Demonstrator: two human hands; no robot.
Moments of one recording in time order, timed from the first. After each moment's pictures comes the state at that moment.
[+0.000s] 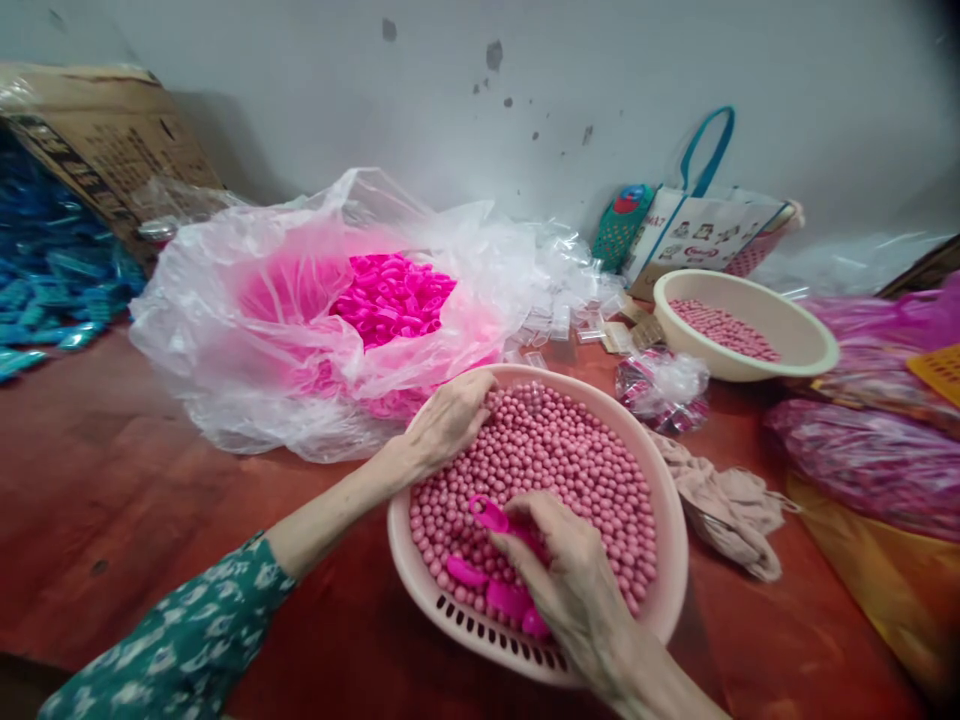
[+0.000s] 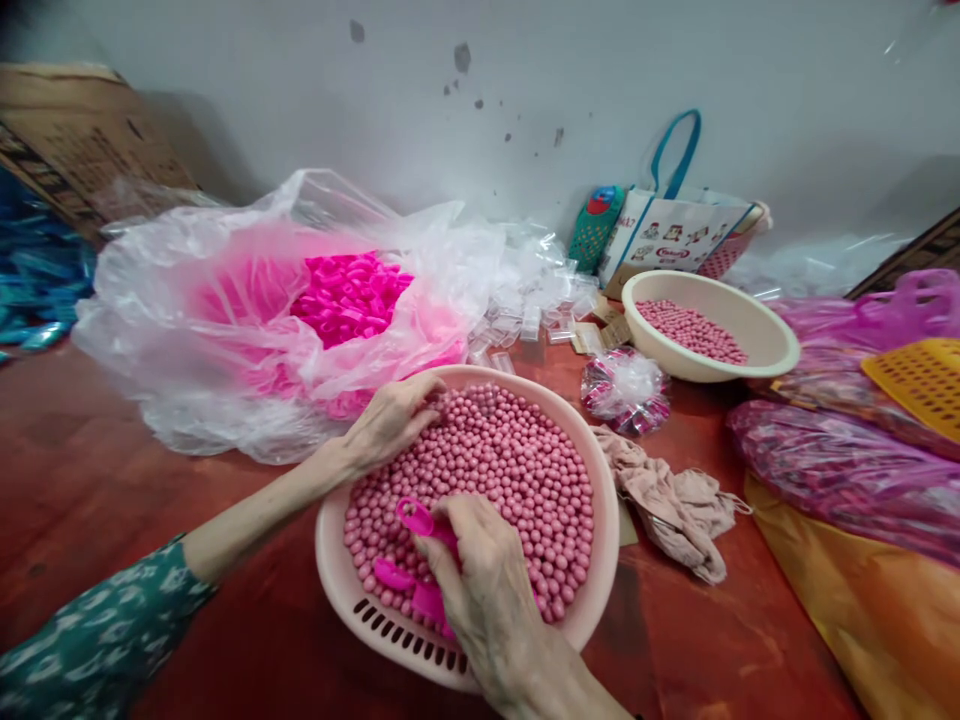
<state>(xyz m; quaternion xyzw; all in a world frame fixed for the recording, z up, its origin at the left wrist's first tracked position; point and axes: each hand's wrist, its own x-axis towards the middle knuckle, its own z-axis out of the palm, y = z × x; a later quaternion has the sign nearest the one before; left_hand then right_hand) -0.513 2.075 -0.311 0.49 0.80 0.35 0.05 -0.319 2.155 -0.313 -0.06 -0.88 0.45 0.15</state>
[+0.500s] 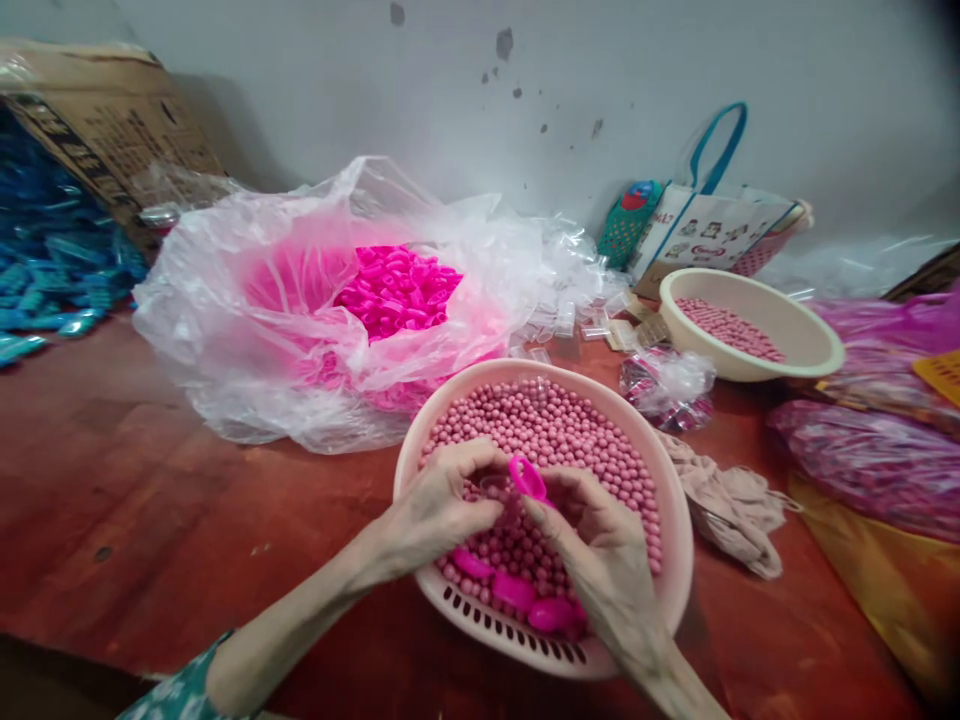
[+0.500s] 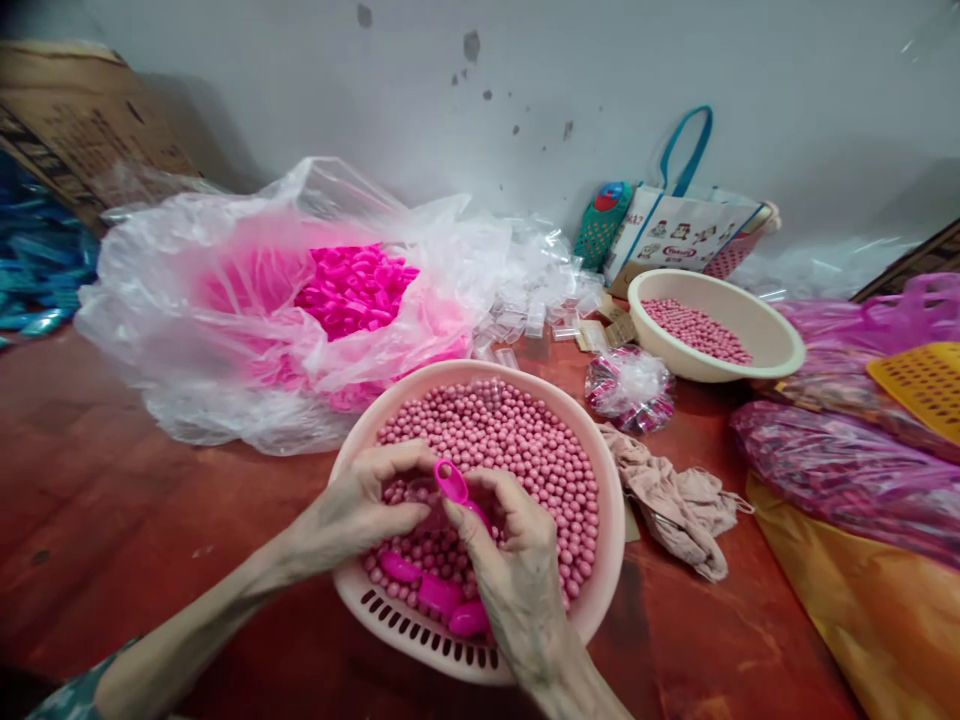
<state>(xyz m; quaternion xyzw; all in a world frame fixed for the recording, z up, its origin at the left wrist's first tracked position) -0.439 2.034 -0.285 0.38 0.70 0.52 0.30 -0.319 2.161 -0.311 -0.15 -0.74 0.63 0.18</state>
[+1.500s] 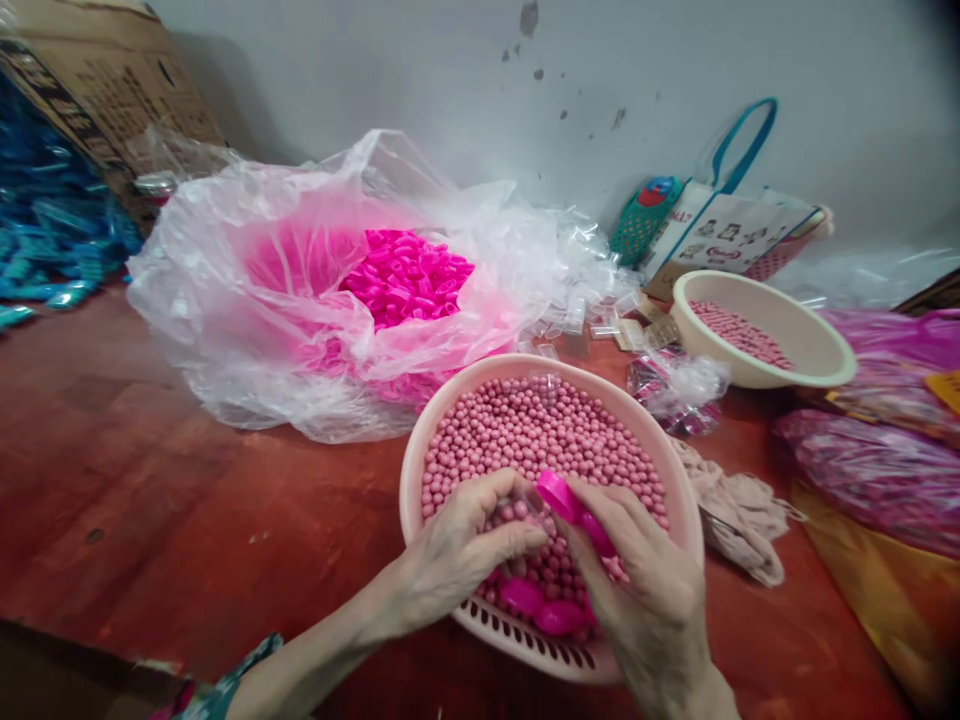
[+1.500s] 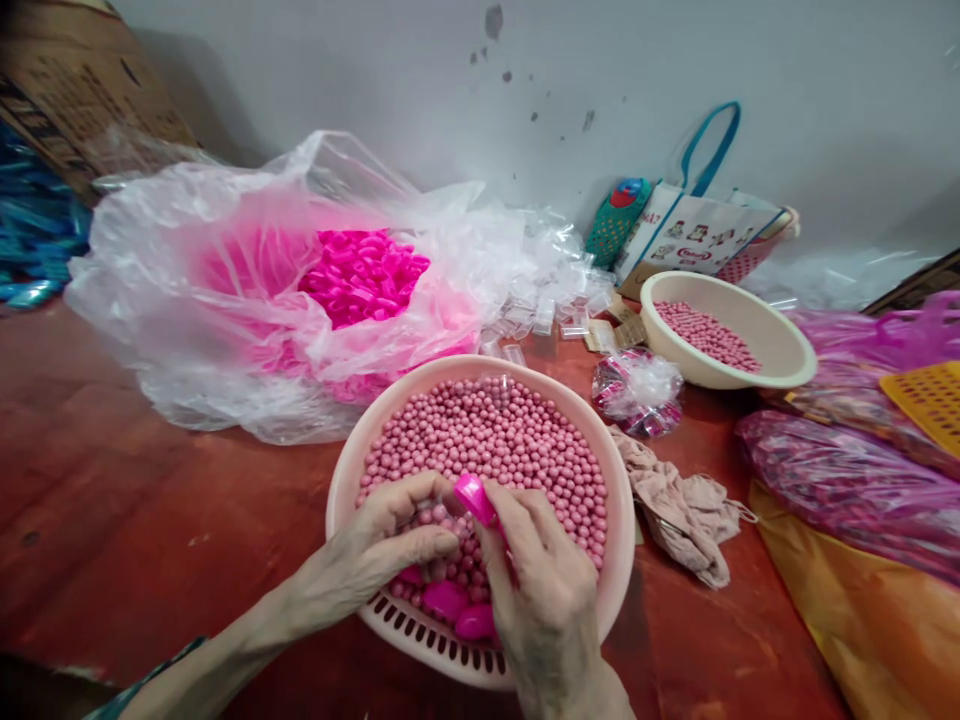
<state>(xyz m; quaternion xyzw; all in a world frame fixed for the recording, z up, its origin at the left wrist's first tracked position) -0.407 2.030 -0.297 0.22 0.58 0.62 0.47 -0.304 2.172 -0.301 -0.03 -0.92 0.27 0.29</state>
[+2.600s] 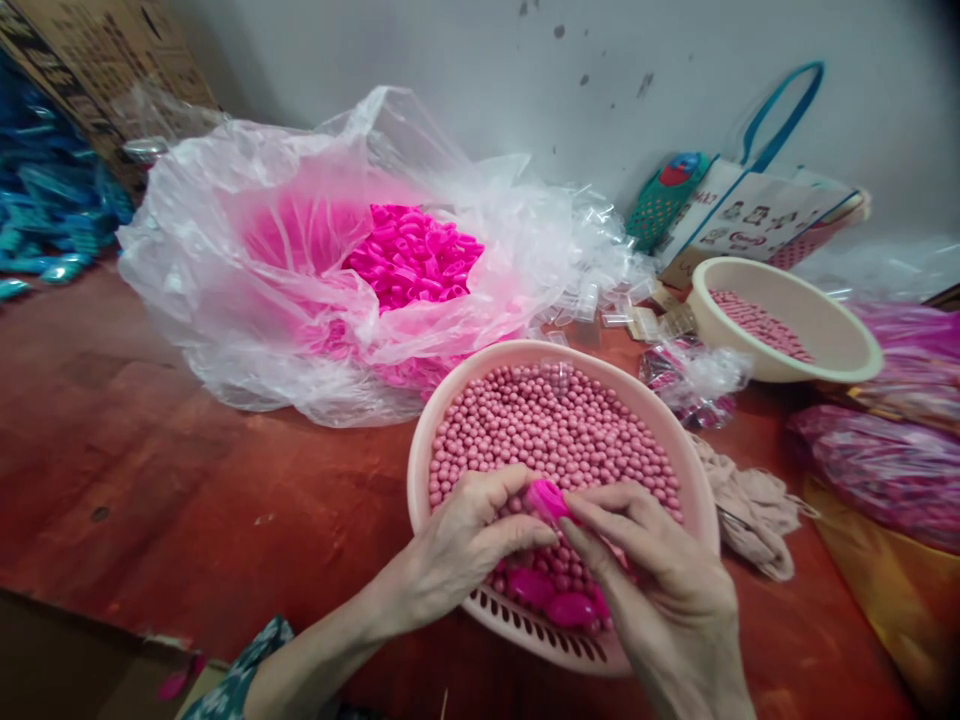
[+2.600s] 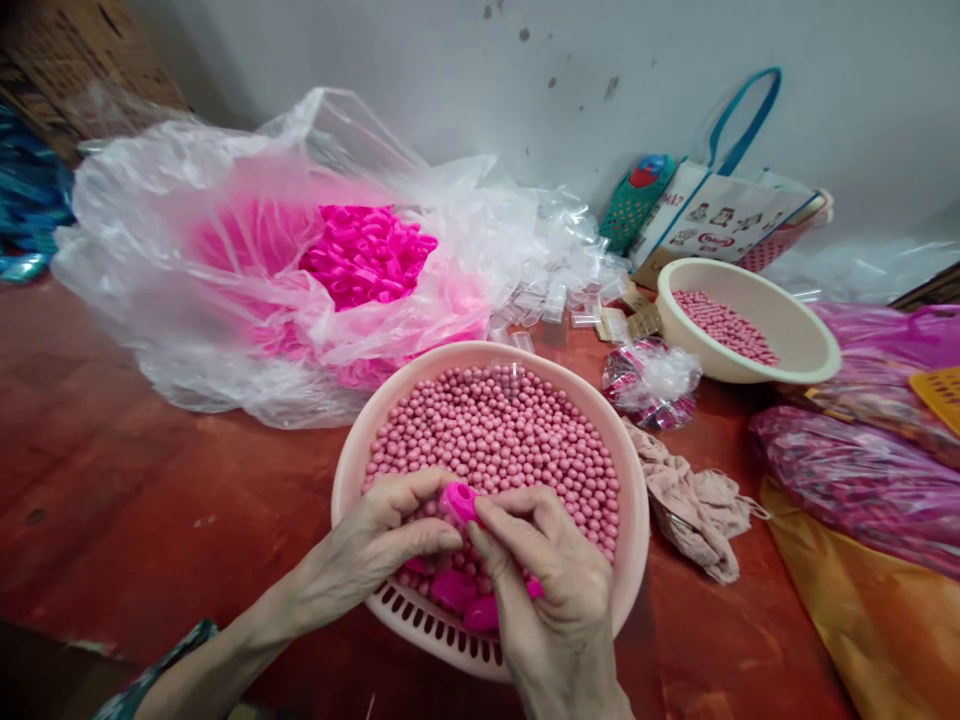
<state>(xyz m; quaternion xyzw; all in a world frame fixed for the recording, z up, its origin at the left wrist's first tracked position) -0.409 2.028 -0.297 0.25 0.59 0.64 0.44 -0.305 2.163 -0.287 -0.02 -0.86 0.44 0.27</state>
